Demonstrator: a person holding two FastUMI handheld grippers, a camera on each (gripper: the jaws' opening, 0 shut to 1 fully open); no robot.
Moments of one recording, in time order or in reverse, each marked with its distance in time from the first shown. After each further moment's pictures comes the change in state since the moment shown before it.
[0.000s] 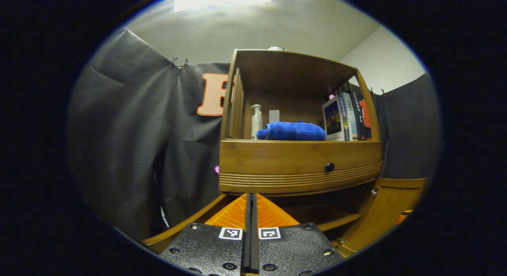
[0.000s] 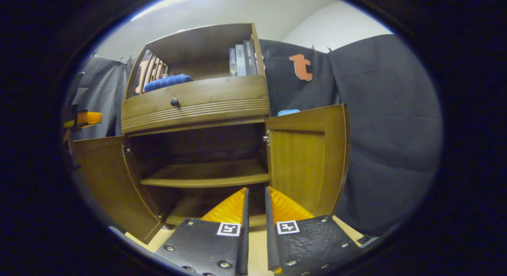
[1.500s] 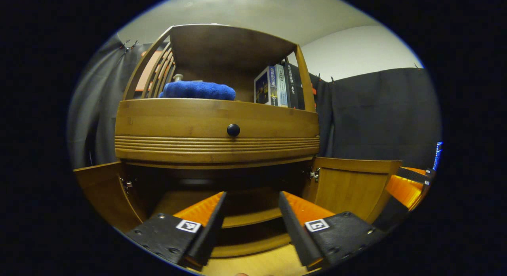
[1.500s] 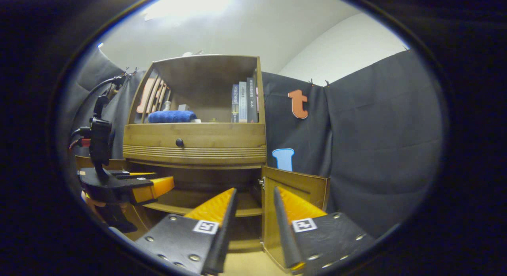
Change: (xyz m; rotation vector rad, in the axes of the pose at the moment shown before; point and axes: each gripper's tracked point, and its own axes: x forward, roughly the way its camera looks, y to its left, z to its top) left arm 0.009 -0.164 -0.080 -0.006 0.087 -0.364; right arm -0.032 0.027 0.077 -0.042 -0.218 -0.017
